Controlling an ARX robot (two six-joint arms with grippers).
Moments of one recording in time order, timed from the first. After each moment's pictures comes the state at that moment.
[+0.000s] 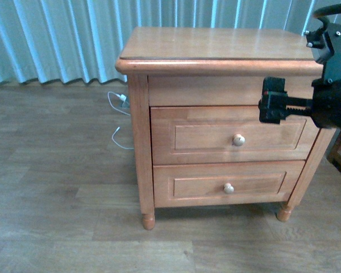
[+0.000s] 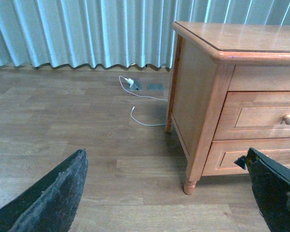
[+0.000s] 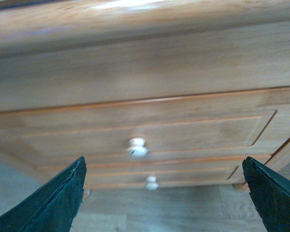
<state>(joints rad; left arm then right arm) 0.00 0.00 0.01 -0.01 0.00 -0.01 0.15 1.82 0.91 0.52 -0.04 0.13</state>
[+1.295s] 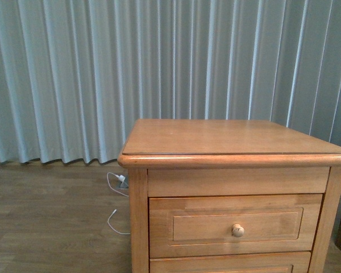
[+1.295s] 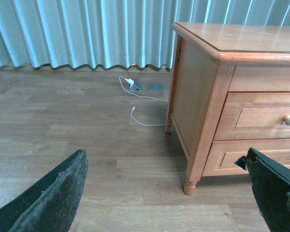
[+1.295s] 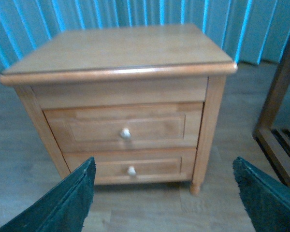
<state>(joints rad) 0.00 0.00 0.01 -0.01 0.00 -0.01 0.08 0.48 0.26 0.15 0.01 0.04</state>
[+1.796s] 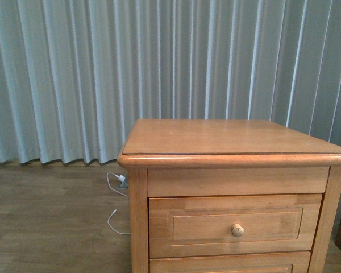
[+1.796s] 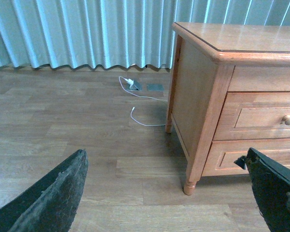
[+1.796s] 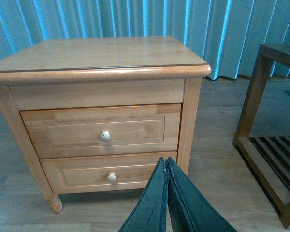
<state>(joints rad) 0.00 0.00 0.01 -0.01 0.00 -0.01 0.00 0.29 0.07 0.21 0.00 0.00</state>
